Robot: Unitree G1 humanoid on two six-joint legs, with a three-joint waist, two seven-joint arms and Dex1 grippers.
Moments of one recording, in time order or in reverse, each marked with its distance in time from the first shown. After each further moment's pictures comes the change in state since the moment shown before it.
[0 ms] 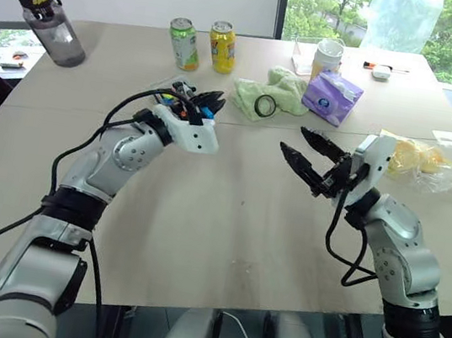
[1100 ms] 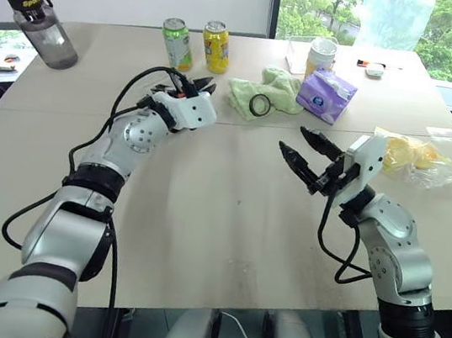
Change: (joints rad) left arm -0.231 -0.090 -0.014 0.497 -0.040 -0.051 0.077; right arm -0.003 0.002 0.015 0.007 -0.035 -0.021 -0.020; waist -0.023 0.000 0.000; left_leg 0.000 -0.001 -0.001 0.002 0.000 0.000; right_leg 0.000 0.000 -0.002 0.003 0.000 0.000
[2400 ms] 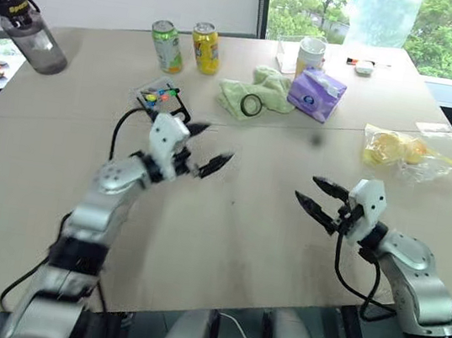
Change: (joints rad) left arm 0.743 0.011 0.233 -1.012 -0.938 0.793 -0.527; right arm 0.255 -0.225 -0.041 0.084 -0.029 -0.056 0.154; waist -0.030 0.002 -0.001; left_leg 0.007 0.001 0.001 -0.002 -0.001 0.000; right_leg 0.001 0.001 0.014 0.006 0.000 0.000
